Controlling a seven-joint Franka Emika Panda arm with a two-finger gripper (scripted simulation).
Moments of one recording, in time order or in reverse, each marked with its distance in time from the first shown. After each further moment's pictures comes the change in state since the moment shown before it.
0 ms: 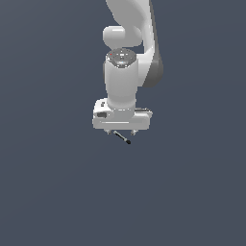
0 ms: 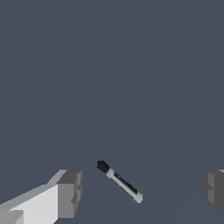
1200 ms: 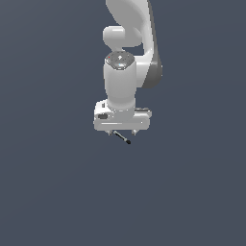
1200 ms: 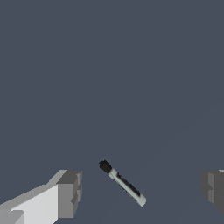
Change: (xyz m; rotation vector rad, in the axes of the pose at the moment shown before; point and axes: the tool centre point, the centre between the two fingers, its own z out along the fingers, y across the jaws) arm -0.003 -0.003 0.007 0.027 0.006 -0.028
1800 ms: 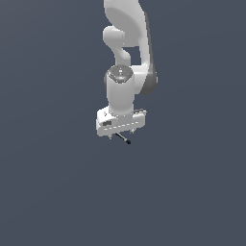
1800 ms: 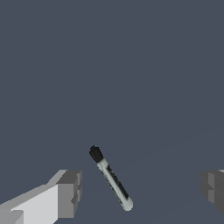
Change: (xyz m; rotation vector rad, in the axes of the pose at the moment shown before) arm -0.028 0.003 0.043 -0.009 -0.025 -0.267
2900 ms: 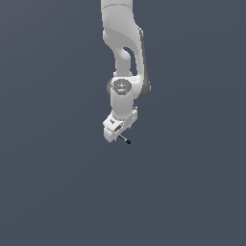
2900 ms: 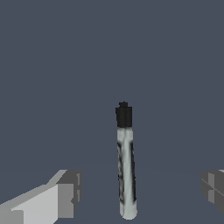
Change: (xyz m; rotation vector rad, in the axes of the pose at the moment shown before) arm -0.058 -0.020 0.073 0.022 -0.036 -0.527
